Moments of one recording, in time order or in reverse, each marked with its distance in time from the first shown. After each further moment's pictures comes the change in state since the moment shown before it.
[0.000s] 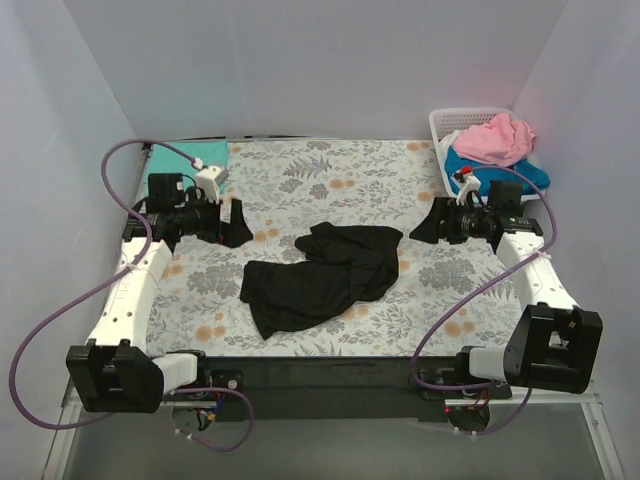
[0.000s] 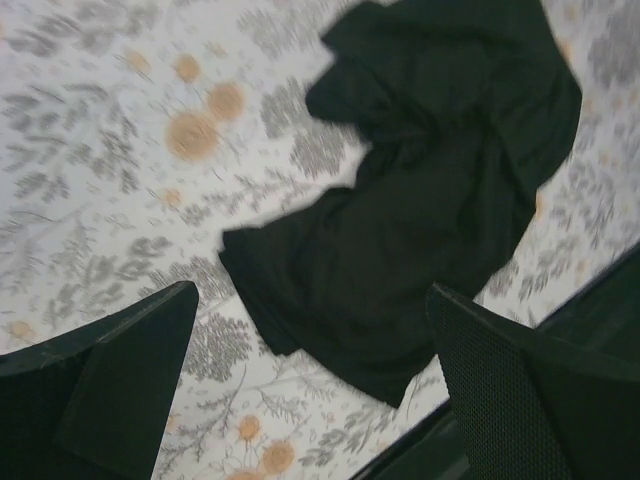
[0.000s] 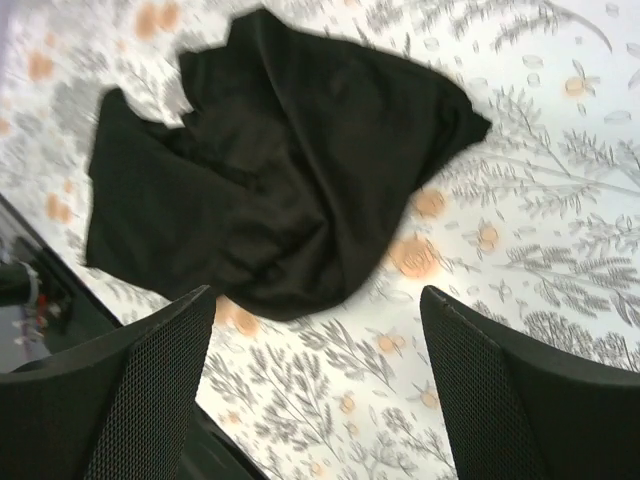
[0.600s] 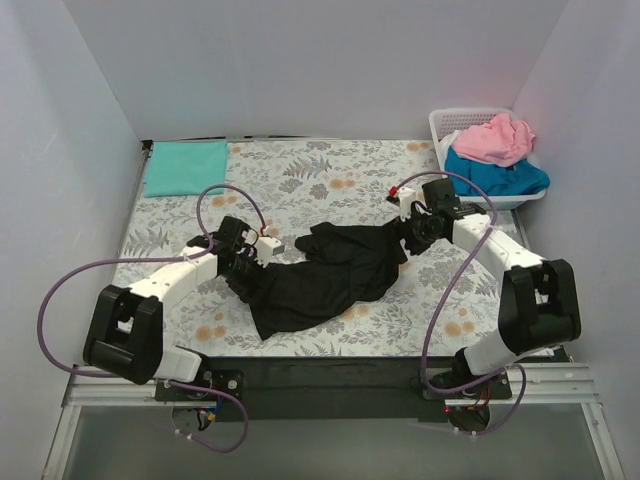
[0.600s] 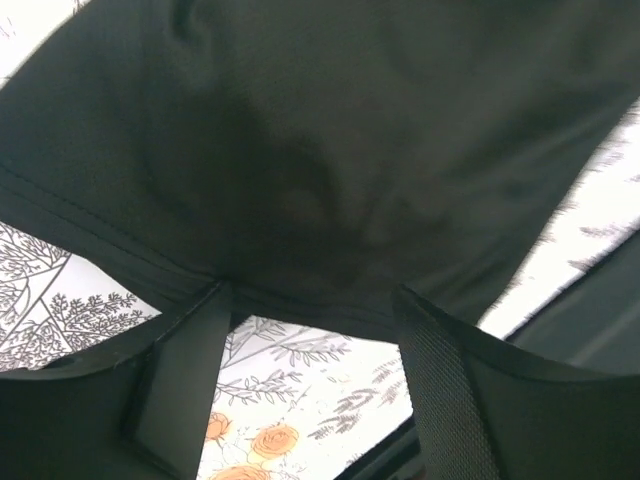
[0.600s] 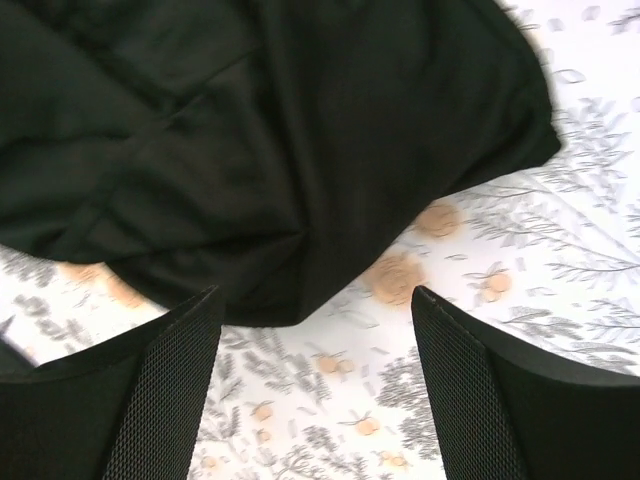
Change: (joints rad) left arm -0.322 0.158 -0.373 0.027 -0.176 0.232; right arm 0.322 0.199 0.042 -0.118 0.343 -0.344
